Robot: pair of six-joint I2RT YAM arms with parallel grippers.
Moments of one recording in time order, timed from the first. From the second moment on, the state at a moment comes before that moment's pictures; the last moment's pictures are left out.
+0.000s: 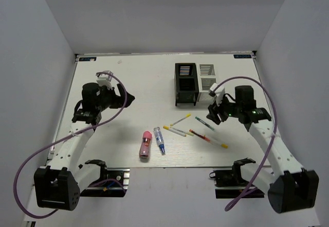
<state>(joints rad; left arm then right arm) -0.10 1.02 0.72 -0.13 0.42 -0.30 0.19 0.97 0.79 -0.55 -0.59 -0.54</state>
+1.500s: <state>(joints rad) -0.37 1.21 0.89 -0.32 0.17 -0.16 0.40 1.57 0.85 -0.46 -0.27 -0.59</state>
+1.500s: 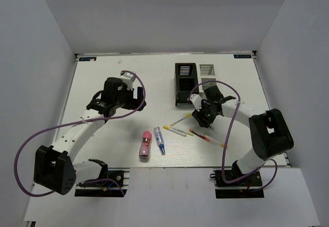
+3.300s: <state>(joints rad) -0.38 1.24 0.86 -0.28 0.34 -0.22 0.18 1.78 1.63 -0.23 -0.70 -0.58</state>
